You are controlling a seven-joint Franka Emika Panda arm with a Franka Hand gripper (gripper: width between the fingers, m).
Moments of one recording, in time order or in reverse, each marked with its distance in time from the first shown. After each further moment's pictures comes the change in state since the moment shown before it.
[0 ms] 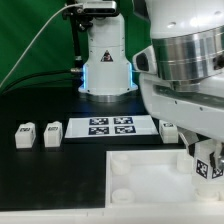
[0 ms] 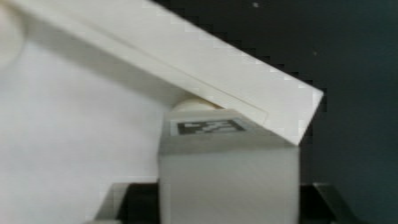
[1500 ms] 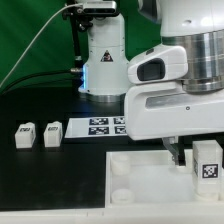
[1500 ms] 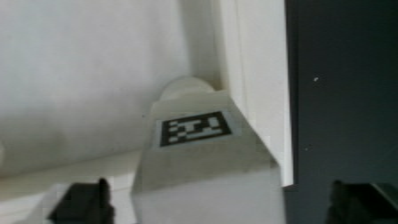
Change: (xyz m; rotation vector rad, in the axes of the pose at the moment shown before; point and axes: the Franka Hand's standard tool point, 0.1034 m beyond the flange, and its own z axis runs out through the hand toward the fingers) arm -0.004 -0.002 0.002 -0.052 0.039 -1.024
